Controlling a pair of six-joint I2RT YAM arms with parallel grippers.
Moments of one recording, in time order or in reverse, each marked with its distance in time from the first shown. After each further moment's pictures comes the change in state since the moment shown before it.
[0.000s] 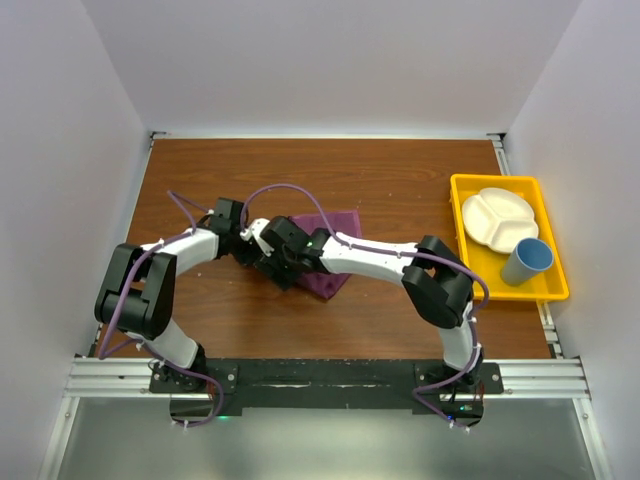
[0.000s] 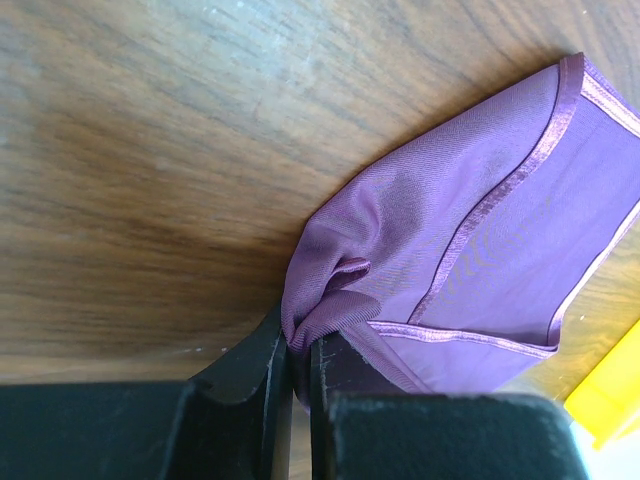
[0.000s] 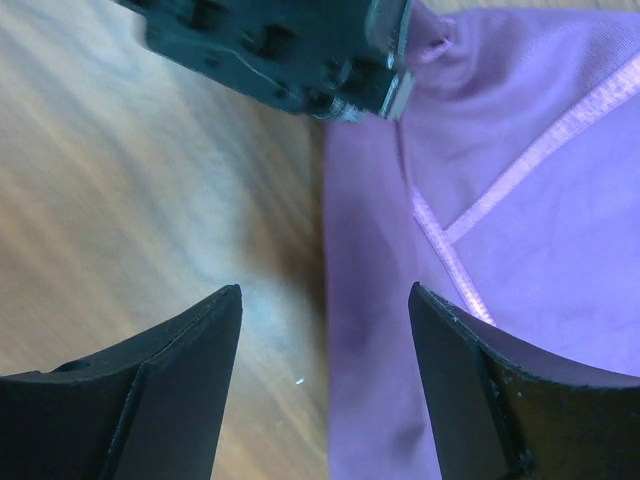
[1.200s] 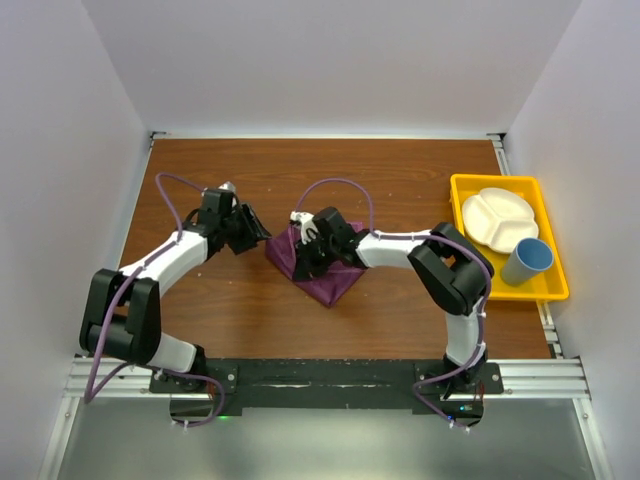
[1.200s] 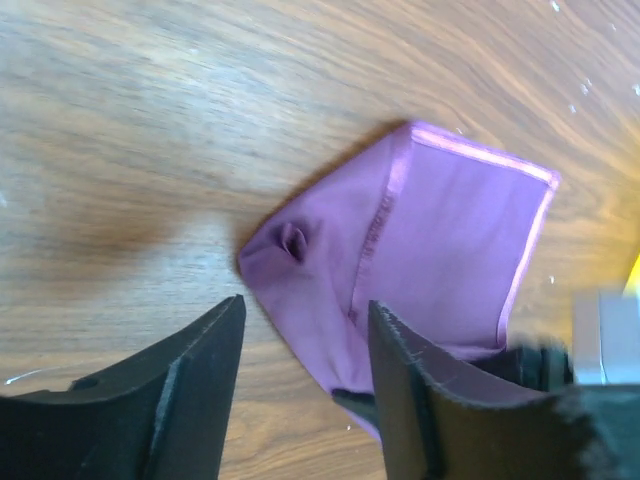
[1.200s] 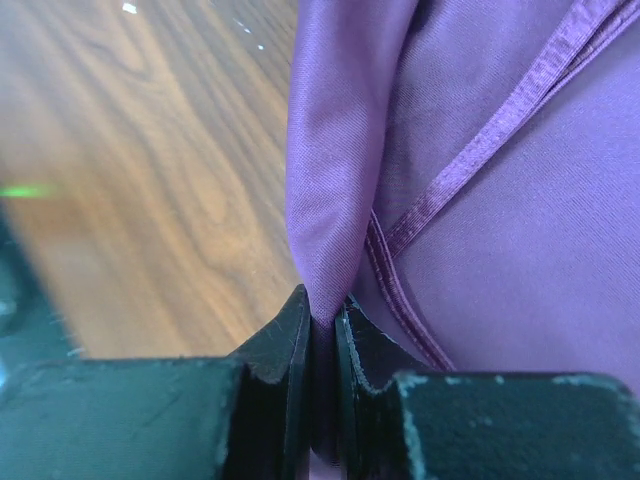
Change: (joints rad) left arm 0.016 -0.156 0.031 -0.007 -0.002 0.181; right arm -0.220 -0.045 -0.388 0.465 -0.488 0.267
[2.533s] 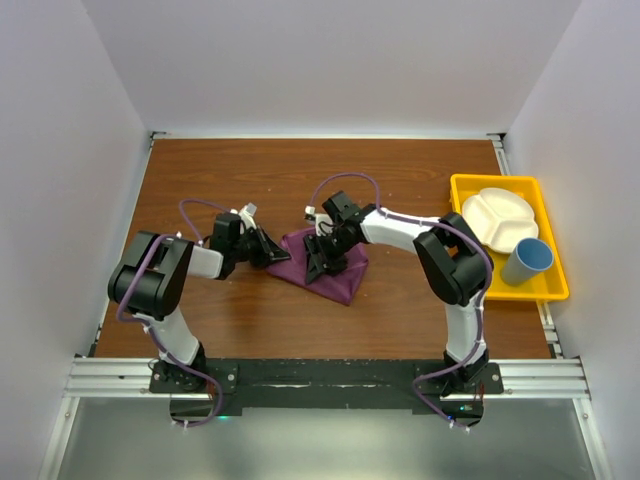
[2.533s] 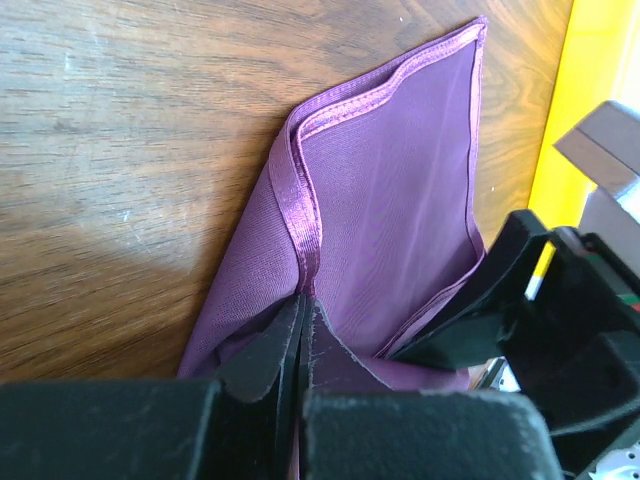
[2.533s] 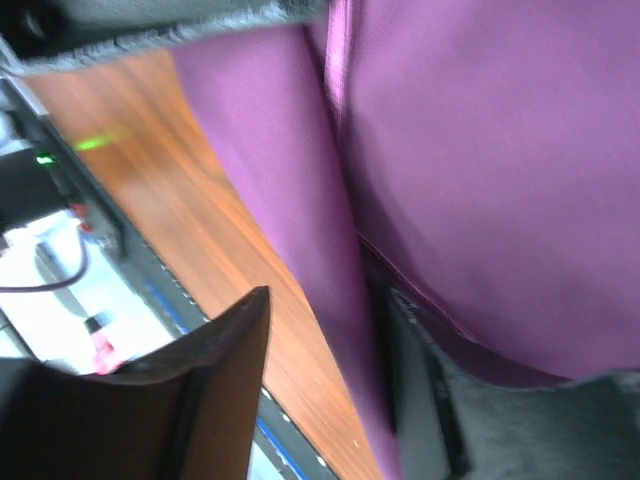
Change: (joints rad) left arm -0.007 0.295 -0.249 0.703 0.386 -0.068; right arm -0.142 0.075 0.197 -0.470 -0.220 0.080
